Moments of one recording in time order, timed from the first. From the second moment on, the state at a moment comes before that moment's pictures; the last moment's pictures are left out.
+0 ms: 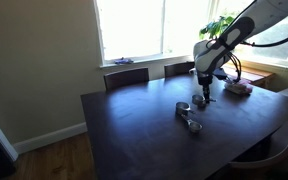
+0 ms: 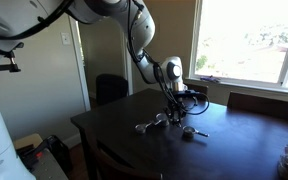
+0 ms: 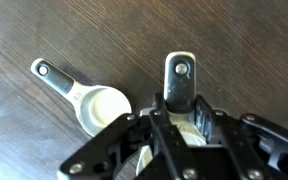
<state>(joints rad) -0.15 0.85 -0.02 -1.57 -0.32 2.27 -0.66</state>
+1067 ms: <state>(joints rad) -0.10 0.86 0.06 -1.55 -0.30 2.29 -0.67</state>
